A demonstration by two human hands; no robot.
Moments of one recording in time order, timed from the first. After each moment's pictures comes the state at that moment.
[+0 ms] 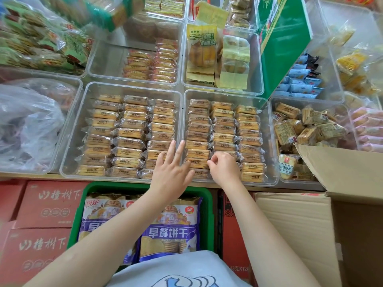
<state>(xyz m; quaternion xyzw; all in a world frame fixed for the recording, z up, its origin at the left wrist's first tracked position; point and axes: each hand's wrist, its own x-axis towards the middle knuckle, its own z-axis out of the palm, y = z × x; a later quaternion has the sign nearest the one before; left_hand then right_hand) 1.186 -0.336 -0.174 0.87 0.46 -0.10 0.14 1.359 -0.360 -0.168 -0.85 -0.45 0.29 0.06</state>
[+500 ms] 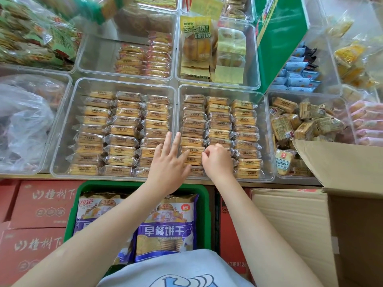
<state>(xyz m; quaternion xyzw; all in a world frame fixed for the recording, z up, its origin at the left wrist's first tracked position) 1.198 -0.323 -0.169 0.87 0.45 -0.13 0.13 1.355 -0.350 -0.168 -0.84 -0.47 0.25 0.06</state>
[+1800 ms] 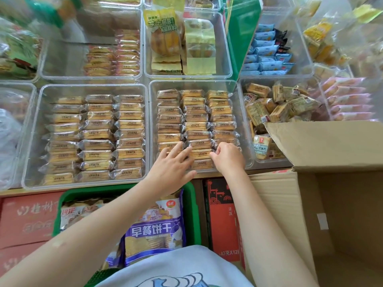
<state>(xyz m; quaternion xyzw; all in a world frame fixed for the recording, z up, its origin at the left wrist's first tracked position) 1.245 -0.343 -0.172 0.93 0.29 -0.17 0.16 1.431 -0.392 -0.169 -0.89 -0.39 0.24 0.01</state>
